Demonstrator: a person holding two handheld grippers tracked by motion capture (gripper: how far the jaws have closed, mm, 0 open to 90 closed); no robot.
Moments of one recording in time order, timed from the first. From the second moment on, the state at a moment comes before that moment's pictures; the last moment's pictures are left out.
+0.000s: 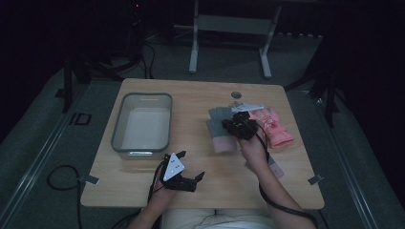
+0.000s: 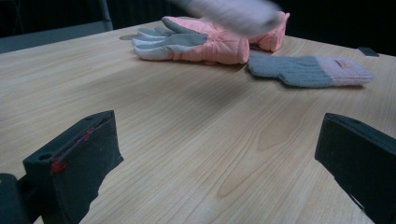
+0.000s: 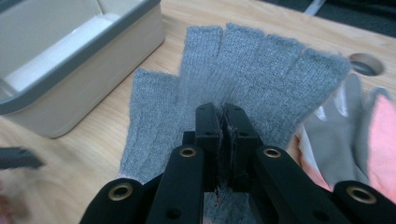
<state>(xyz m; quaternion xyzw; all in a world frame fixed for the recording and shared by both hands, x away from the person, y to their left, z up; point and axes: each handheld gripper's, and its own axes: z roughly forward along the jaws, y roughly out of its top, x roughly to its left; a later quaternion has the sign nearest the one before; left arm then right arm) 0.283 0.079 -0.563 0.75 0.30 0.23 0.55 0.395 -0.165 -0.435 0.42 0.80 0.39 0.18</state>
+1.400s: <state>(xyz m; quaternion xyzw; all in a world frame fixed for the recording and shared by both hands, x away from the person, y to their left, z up) 0.282 0.078 -0.563 0.75 0.29 0.23 0.55 0.337 -0.162 -0.548 0.52 0.77 0.35 0.14</state>
